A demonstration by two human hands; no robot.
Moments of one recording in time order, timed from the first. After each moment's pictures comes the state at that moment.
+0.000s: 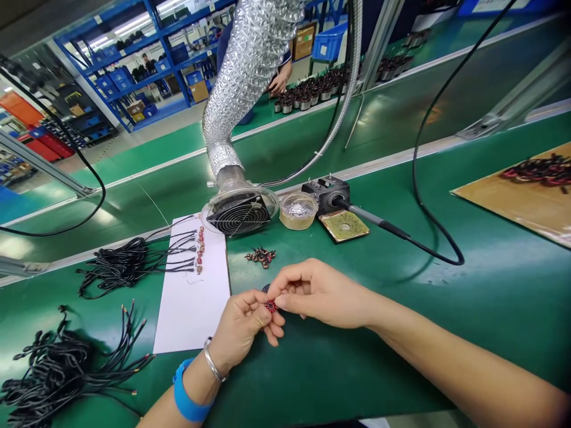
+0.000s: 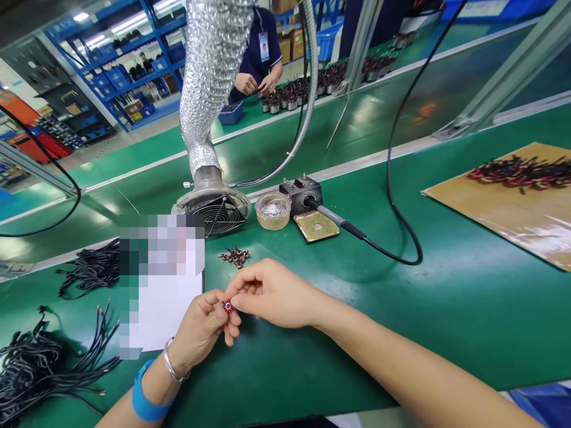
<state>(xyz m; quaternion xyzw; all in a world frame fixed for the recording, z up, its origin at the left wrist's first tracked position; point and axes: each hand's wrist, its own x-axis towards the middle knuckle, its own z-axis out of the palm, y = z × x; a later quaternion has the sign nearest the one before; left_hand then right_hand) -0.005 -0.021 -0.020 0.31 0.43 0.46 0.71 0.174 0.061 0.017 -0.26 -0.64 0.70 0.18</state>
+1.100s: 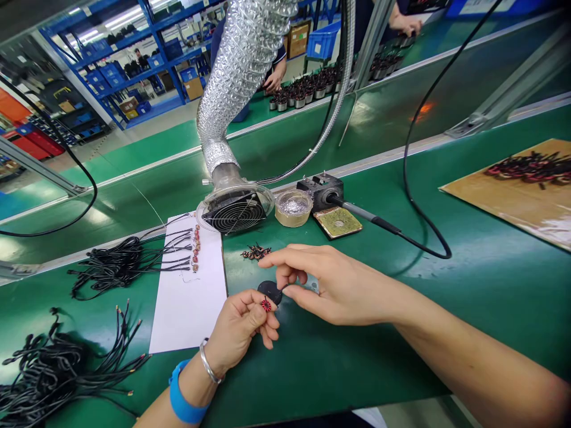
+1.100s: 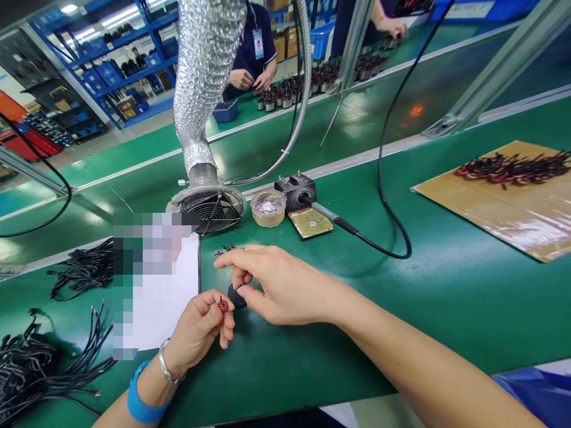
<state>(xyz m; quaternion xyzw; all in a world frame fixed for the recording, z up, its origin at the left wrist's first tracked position) -0.005 -0.025 -0.017 0.31 0.44 0.44 0.72 0.191 0.064 0.050 -0.23 -0.87 0.36 0.25</state>
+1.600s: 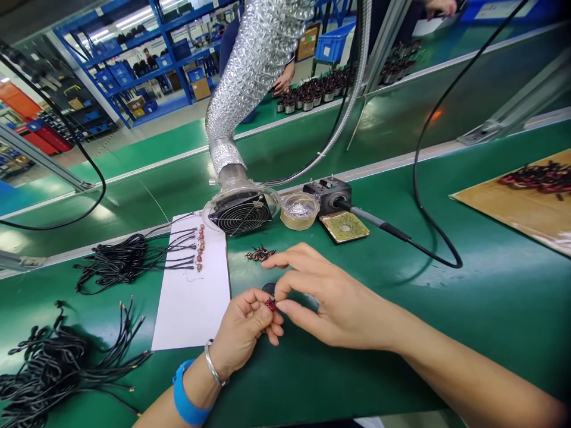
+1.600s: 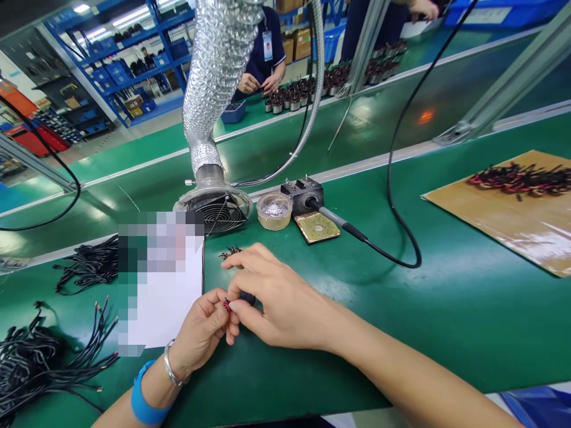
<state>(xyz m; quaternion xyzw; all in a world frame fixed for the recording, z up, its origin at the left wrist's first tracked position) 0.002 -0.027 -0.017 0.28 0.43 0.47 0.72 0.186 0.048 0.040 -0.22 -0.87 0.30 0.31</state>
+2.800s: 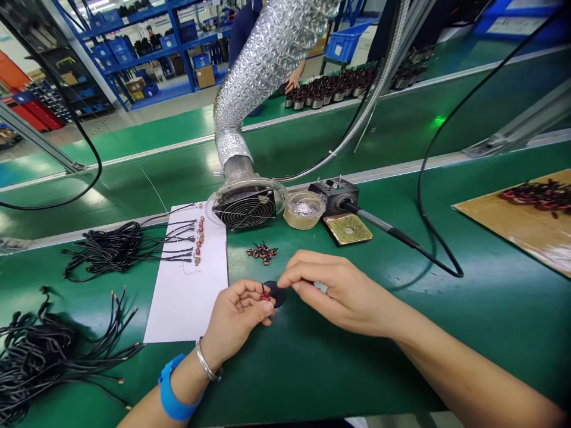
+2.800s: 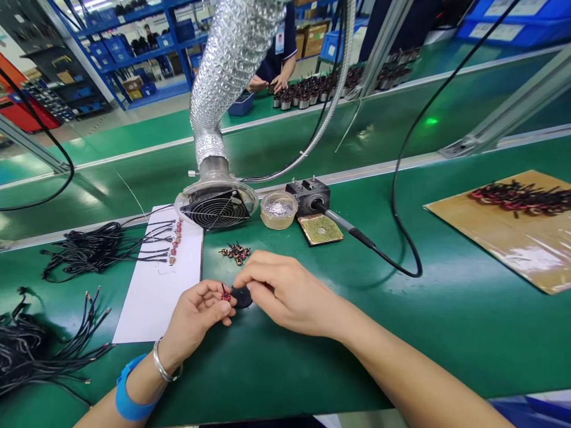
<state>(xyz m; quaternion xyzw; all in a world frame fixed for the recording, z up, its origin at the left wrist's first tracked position) -0.007 -0.024 -0.010 0.35 0.53 0.46 0.62 0.189 0.060 0.030 -0.23 -0.86 0.34 0.30</state>
